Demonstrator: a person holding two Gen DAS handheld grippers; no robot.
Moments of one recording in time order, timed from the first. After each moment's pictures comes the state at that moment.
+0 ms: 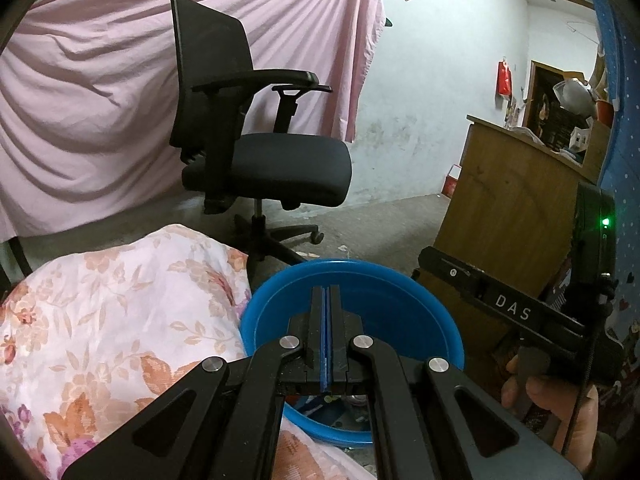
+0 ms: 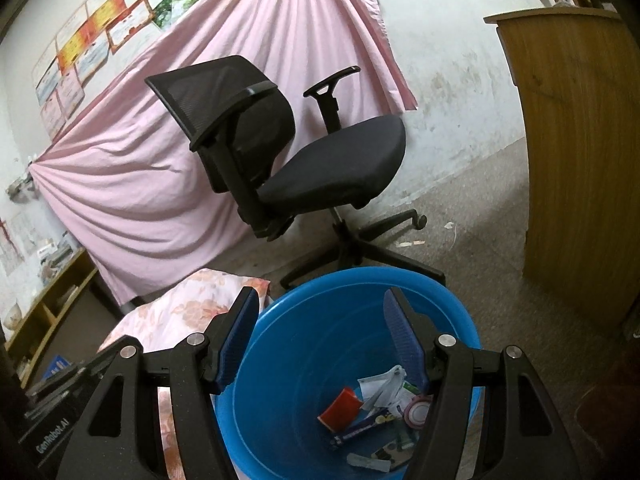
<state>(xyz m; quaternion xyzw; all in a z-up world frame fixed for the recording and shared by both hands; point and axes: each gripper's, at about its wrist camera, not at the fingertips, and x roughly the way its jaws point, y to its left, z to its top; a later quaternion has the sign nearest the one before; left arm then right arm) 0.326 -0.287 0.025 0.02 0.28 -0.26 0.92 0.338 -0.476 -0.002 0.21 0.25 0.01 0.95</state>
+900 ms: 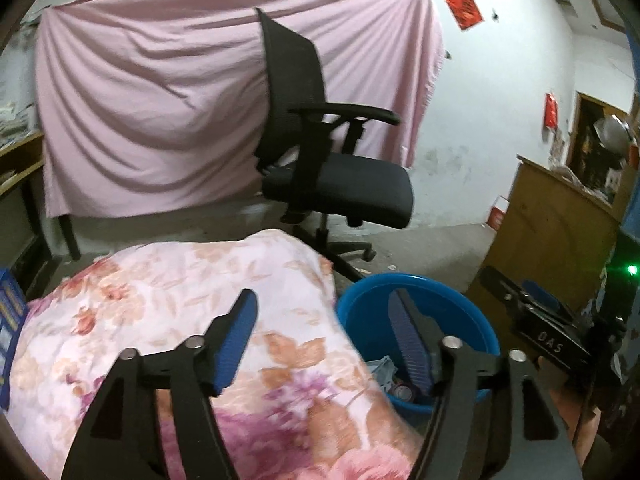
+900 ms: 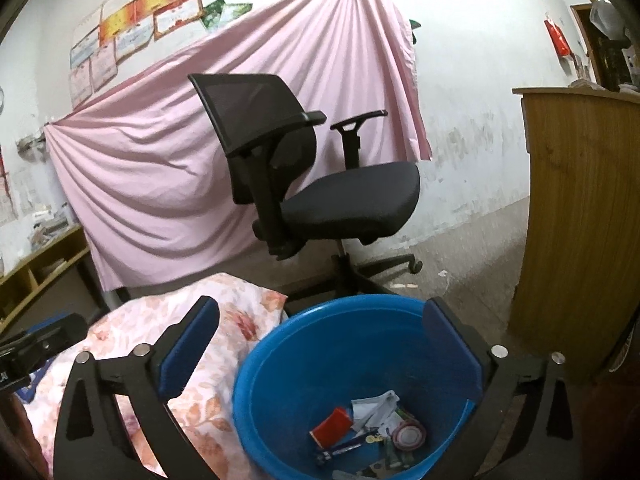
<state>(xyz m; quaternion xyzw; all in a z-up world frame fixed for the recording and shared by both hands) 0.295 -0.183 0.049 -0.02 0.26 -0.17 0.95 0.313 -0.420 0.019 0.12 0.18 0.00 0.98</state>
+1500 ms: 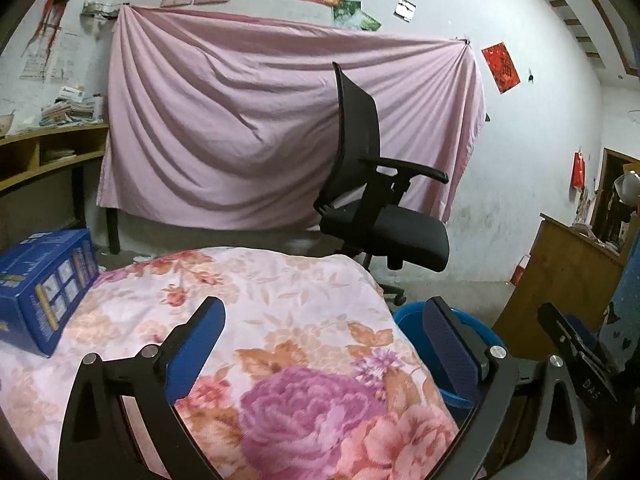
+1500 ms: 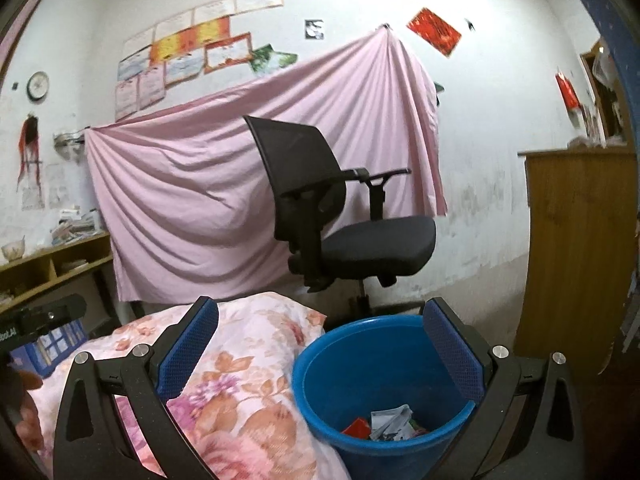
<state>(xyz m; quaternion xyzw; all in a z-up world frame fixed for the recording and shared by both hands) 0.208 -0.098 0.053 -0.08 0.18 -0.10 0.98 0.217 -0.351 0.028 0.07 0.08 0.02 0.99</state>
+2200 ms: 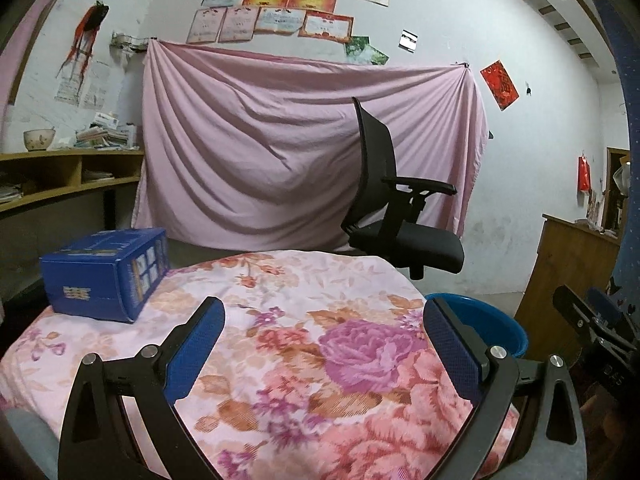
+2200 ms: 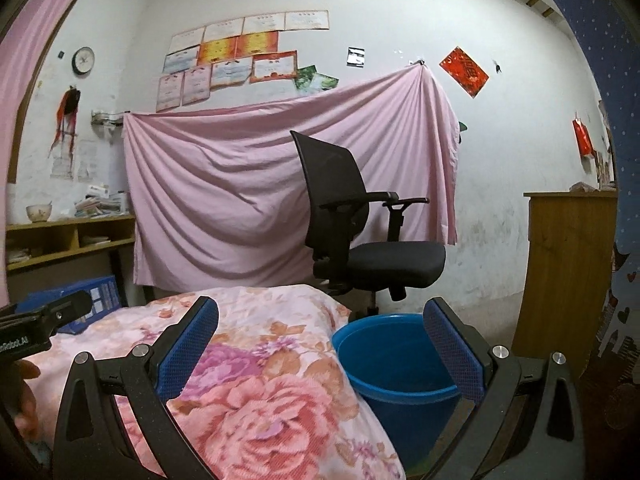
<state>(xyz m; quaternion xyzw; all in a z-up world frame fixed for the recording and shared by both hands) 0.106 -0.052 0.025 -0.06 0.12 -0.06 0.99 0.124 -0.284 0.014 0.01 0.04 0.03 1.00</state>
